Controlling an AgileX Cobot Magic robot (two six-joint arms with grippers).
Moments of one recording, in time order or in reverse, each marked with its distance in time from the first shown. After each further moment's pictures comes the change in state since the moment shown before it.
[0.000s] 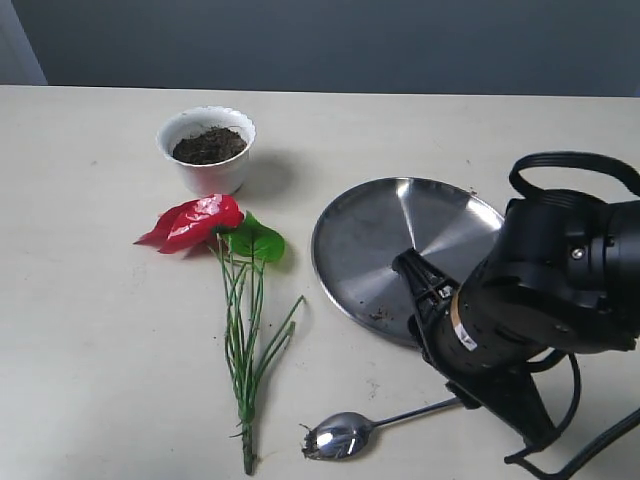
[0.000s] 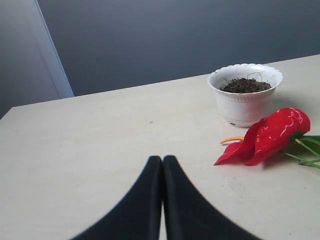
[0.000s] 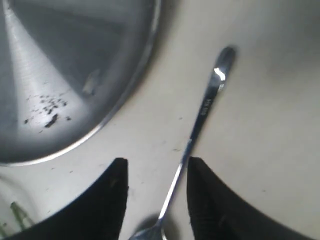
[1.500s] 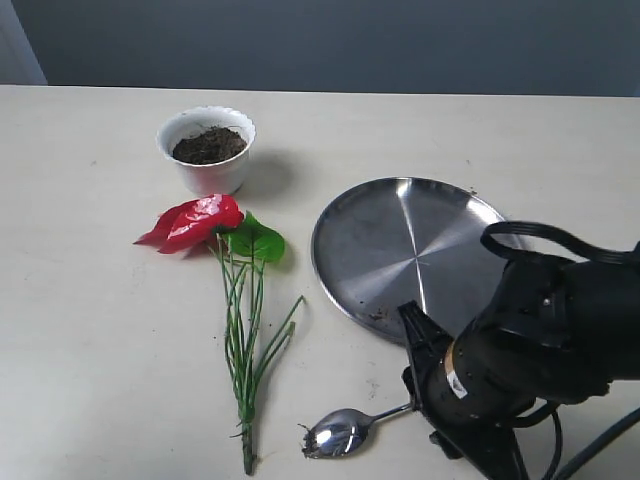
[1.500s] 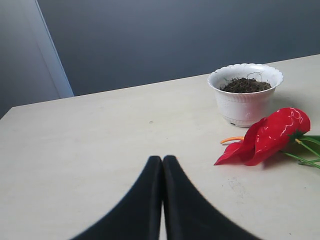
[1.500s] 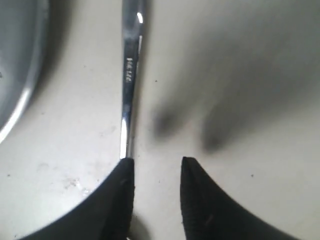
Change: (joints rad) left arm 0.000 0.000 0.000 0.000 0.000 0.000; right arm 0.000 0.088 0.117 0.163 -0.221 0.000
